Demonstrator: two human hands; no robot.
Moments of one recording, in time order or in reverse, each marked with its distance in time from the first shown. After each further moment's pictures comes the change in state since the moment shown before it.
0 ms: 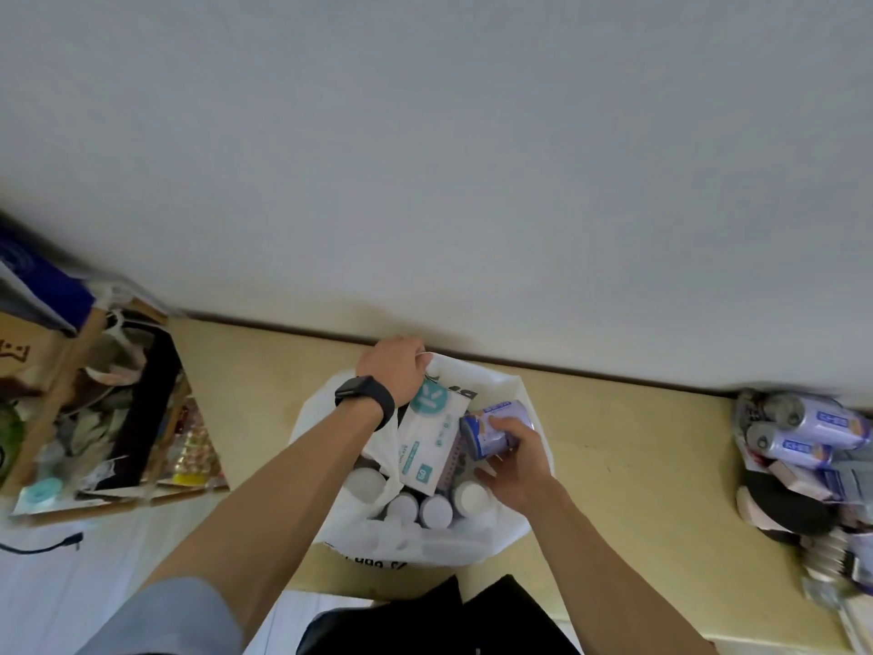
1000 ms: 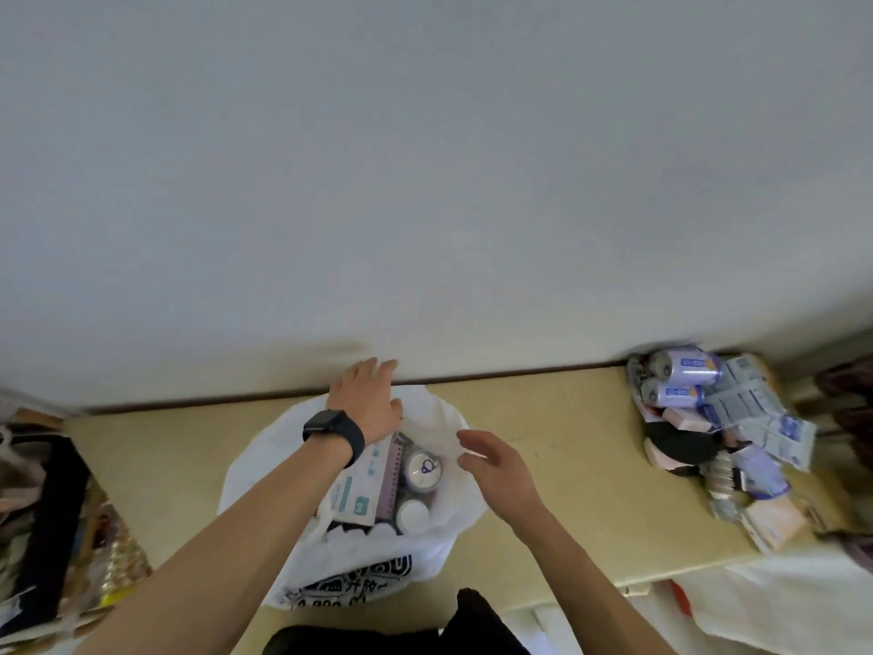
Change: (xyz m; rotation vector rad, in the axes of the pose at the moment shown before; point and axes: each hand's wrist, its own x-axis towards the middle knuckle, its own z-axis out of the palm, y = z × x) left_hand -0.021 0.089 -0.009 0.179 -0.144 0.166; right_hand -0.088 -0.018 -0.054 -0.695 0.184 -0.551
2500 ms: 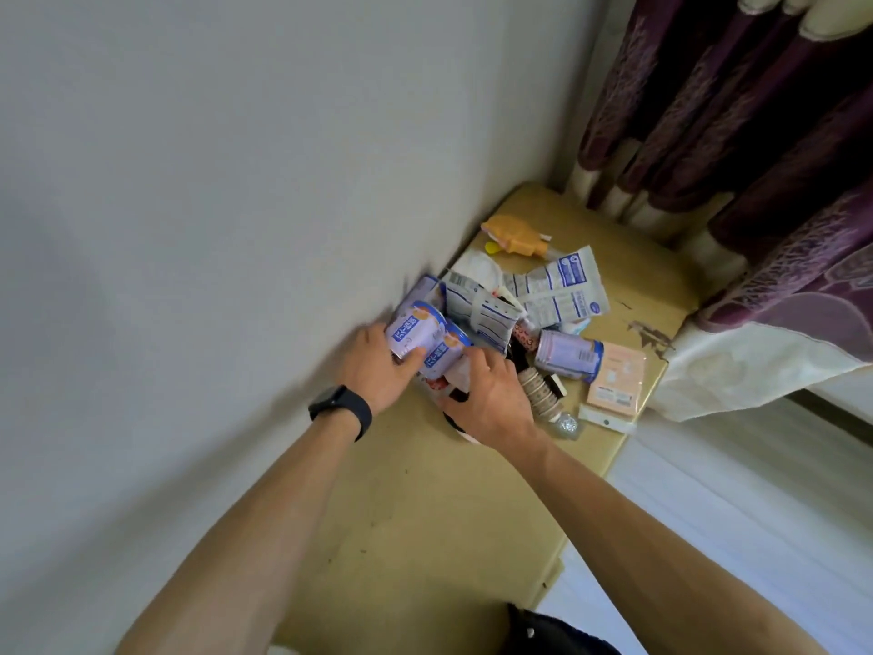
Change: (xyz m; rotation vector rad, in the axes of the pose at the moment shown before) left_hand 0.219 0.450 0.154 0.106 -0.164 0.396; right_hand 0.149 0.185 -0.336 -0.217 0.596 0.105
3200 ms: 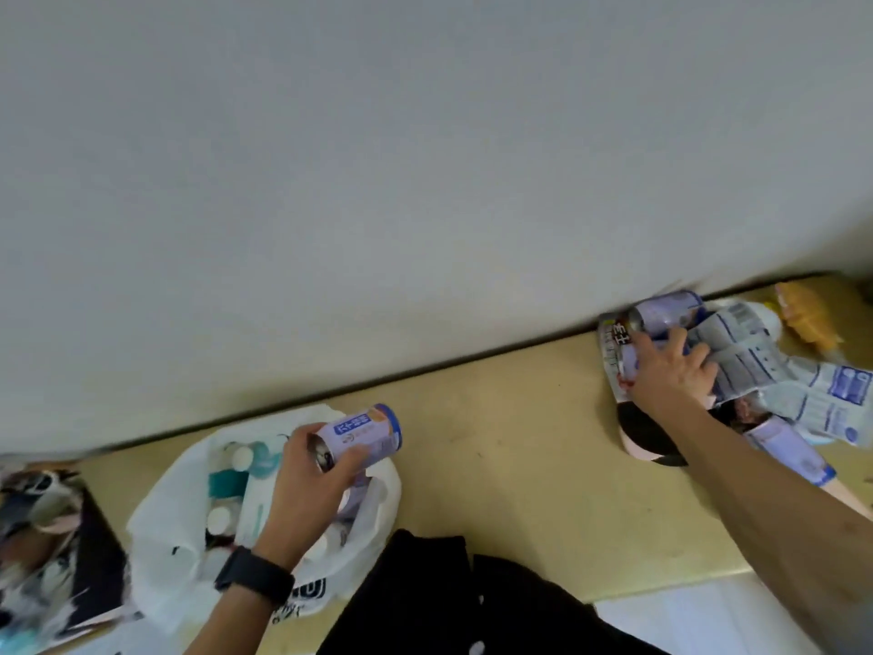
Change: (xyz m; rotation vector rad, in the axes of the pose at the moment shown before) left_hand -0.357 -0.158 -0.037 -0.845 0.549 -0.753; right_hand 0.046 -0.049 0.021 -0.903 -0.104 -0.211
